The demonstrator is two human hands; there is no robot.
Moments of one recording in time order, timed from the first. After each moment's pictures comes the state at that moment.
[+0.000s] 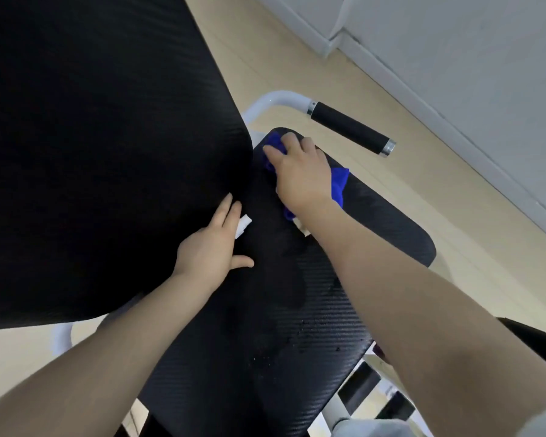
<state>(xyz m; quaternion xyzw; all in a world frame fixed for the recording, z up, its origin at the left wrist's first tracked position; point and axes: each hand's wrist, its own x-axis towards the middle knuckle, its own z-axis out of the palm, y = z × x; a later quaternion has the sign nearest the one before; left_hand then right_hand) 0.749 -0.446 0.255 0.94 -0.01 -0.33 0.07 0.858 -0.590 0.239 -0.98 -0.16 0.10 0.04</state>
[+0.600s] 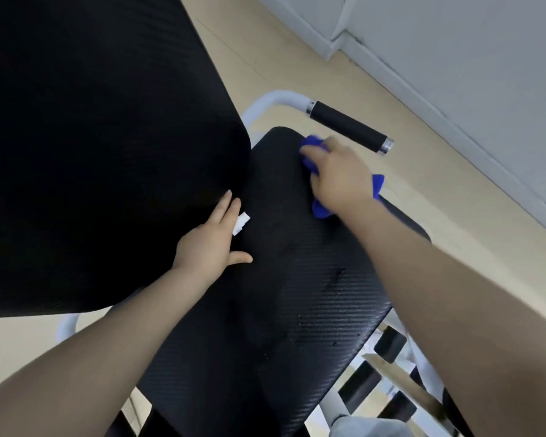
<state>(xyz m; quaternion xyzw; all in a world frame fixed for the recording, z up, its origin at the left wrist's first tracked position) 0.751 -0.444 0.256 0.93 0.01 -0.35 0.10 0.856 -0.643 0.254 -0.98 -0.11 0.15 0.08</state>
